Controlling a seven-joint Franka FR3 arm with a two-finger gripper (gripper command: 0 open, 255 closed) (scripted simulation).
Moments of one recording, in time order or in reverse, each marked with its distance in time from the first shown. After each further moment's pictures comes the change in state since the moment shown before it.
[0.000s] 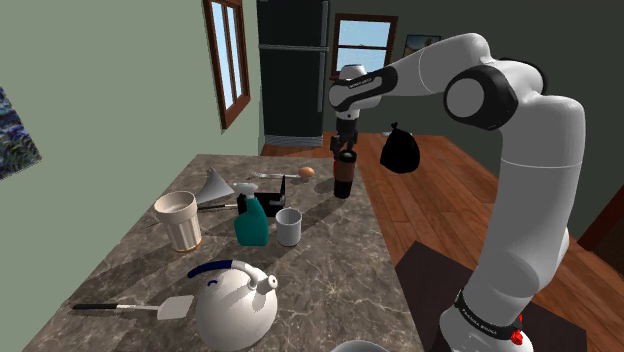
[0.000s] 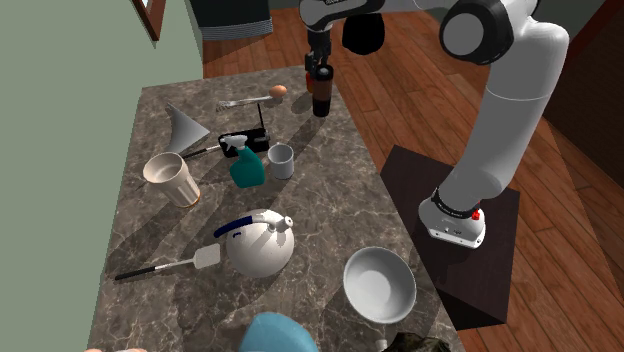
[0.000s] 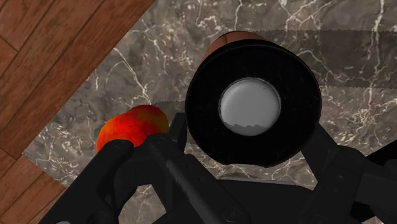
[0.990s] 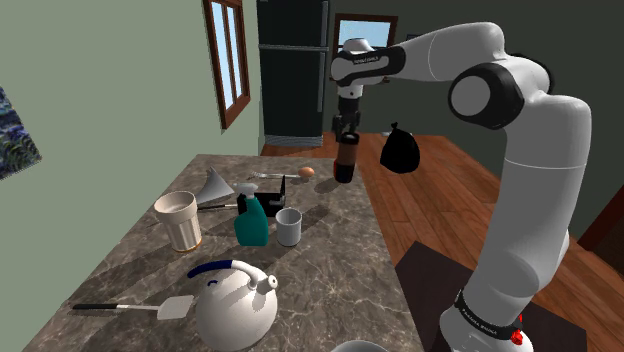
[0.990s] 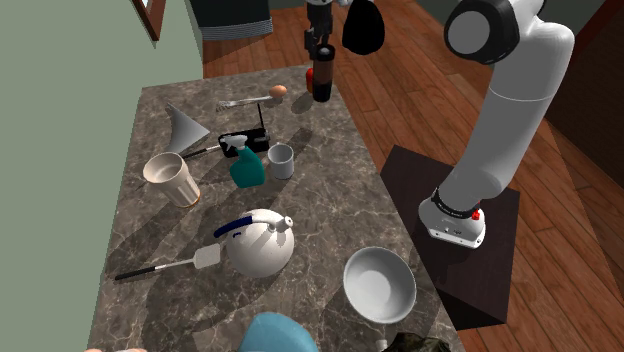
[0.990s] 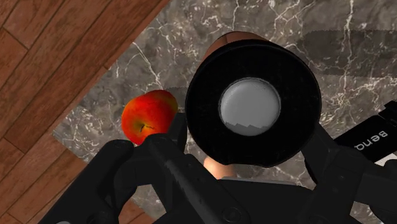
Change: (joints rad) arm -0.002 -0.027 -0.003 0.159 -0.006 -0.185 0.004
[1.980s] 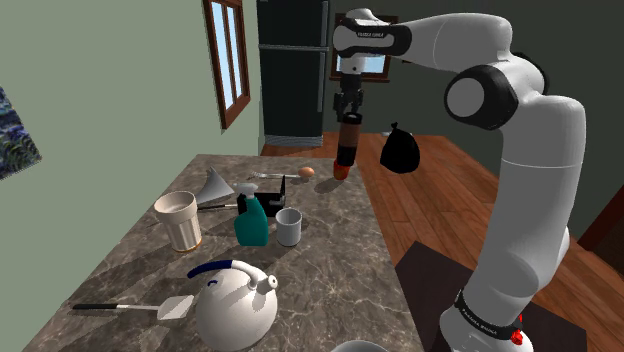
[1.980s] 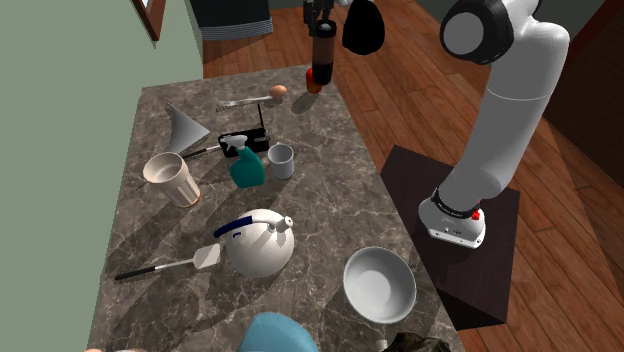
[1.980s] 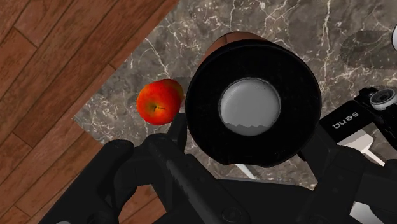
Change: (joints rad) arm -0.006 0.024 -0.001 0.239 0.003 -0.216 0.003
